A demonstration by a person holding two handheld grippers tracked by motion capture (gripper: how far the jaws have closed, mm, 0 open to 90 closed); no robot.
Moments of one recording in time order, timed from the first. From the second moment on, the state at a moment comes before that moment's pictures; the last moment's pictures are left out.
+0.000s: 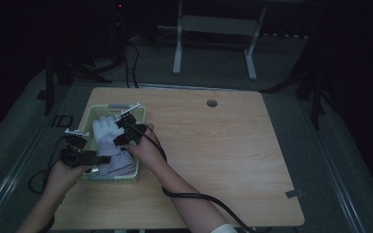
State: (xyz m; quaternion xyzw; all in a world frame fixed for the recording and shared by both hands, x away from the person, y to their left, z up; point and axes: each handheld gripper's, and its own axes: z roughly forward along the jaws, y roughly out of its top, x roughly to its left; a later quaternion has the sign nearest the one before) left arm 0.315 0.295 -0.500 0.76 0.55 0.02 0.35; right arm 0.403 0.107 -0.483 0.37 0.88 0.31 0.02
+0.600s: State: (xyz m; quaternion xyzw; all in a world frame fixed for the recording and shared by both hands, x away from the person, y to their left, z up) left arm 0.299 0.253 -0.478 0.74 0.50 0.12 0.44; right arm 0.397 0.042 -0.455 0.32 0.87 0.37 0.05
